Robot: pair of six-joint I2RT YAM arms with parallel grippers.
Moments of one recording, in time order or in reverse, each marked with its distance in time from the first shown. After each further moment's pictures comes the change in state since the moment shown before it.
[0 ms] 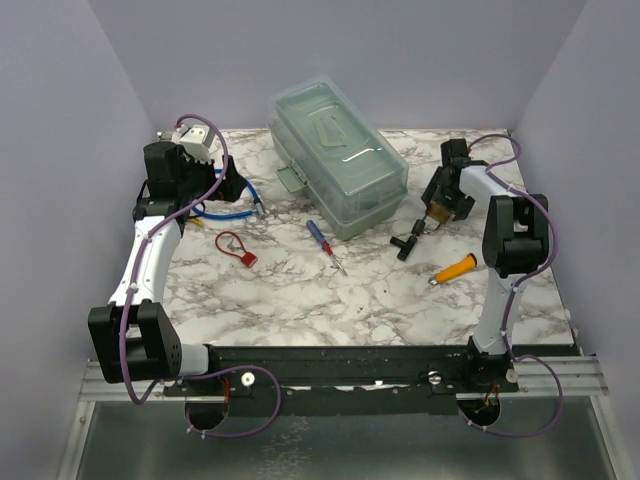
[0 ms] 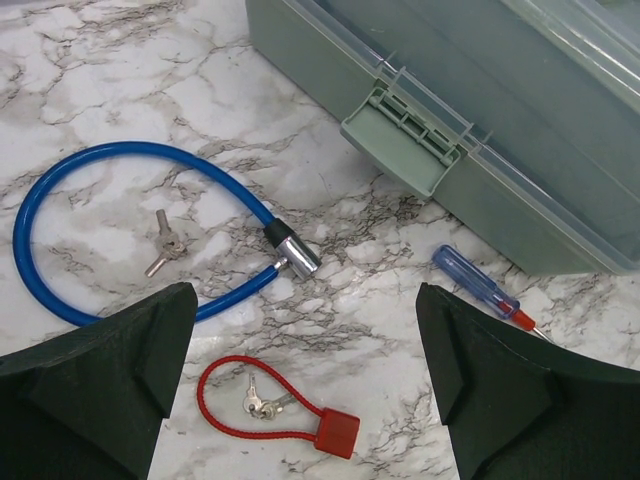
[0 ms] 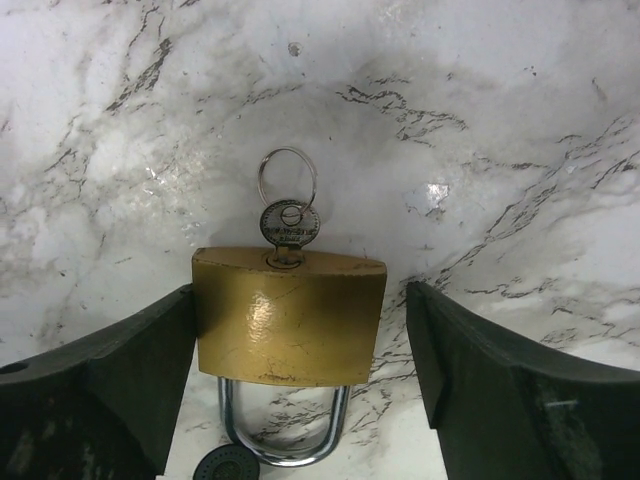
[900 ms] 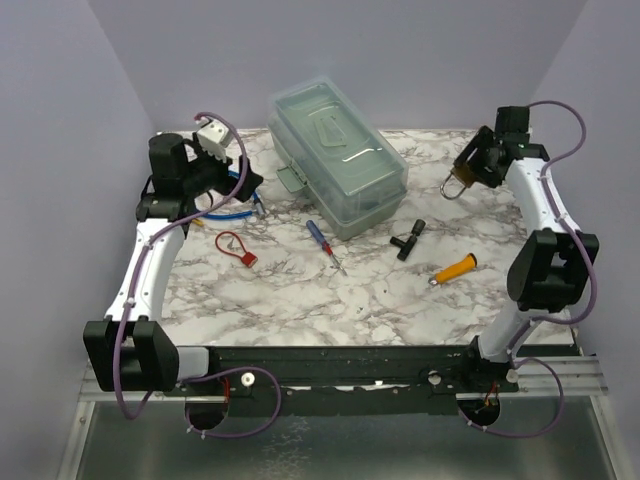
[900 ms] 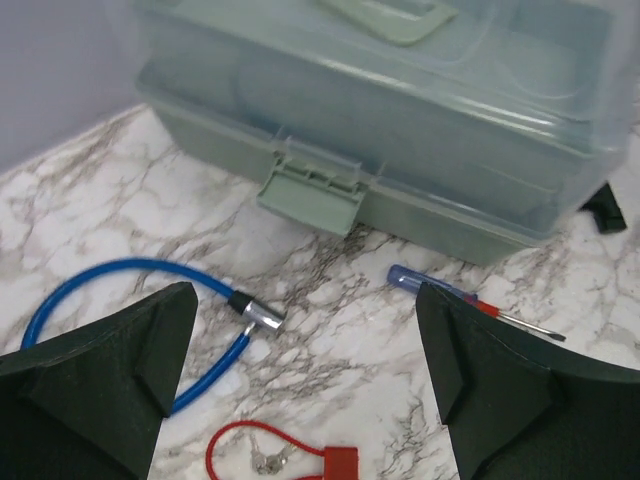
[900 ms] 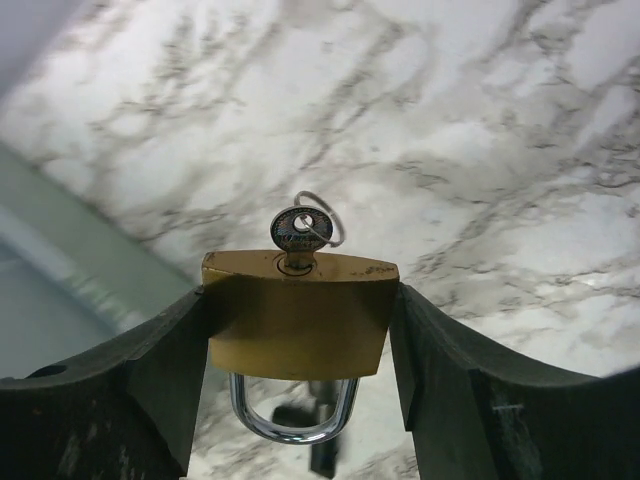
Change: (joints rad) left arm -0.048 -0.035 0.050 0.007 0.122 0.110; right arm -0.139 -0.285 0.056 -0.039 -0.199 -0.003
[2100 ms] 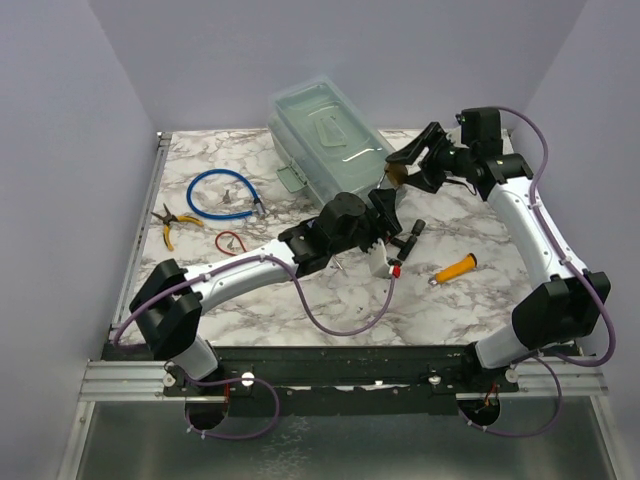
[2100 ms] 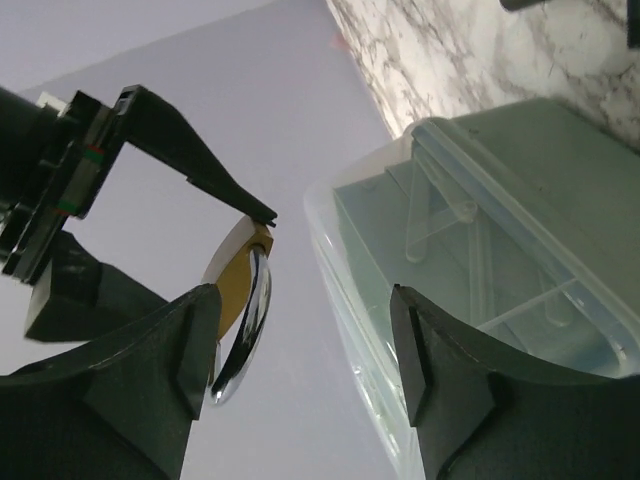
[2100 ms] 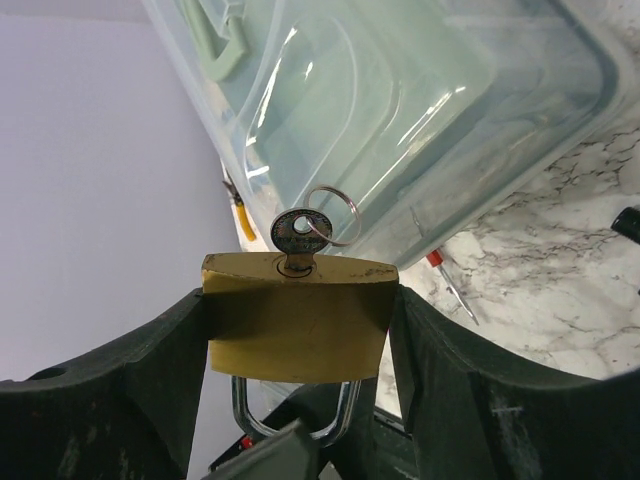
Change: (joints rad) left arm -0.992 0.250 0.012 0.256 -0.565 1.611; right arm 0.272 -0.283 -0.074 0.011 -0.491 0.370
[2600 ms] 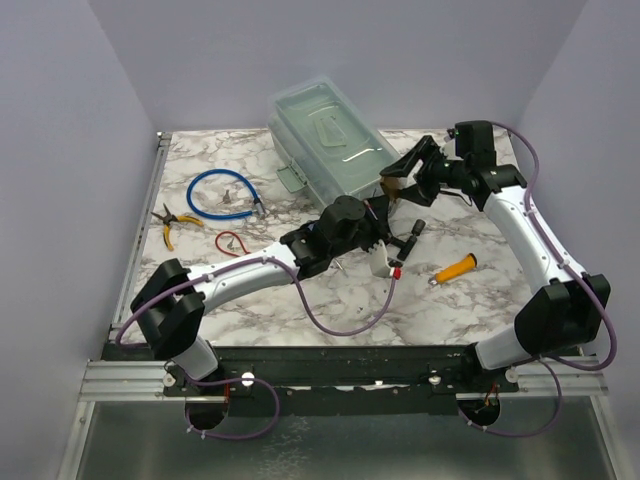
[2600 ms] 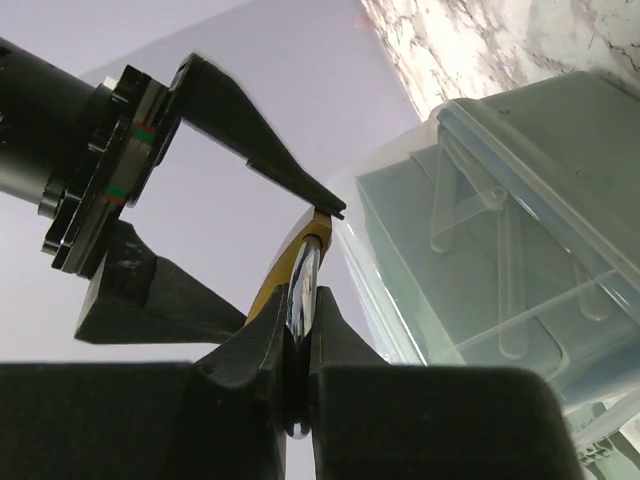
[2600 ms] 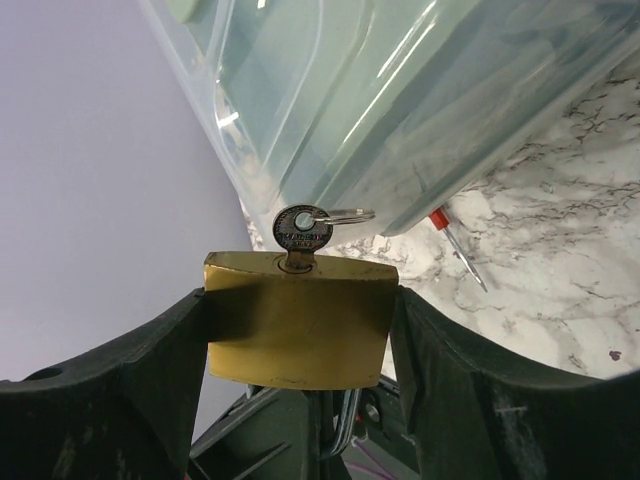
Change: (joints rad) left arm -0.014 0.032 -0.025 0.098 -0.066 0.090; right arm 0.032 -0.038 -0.121 0.040 -0.054 0.029
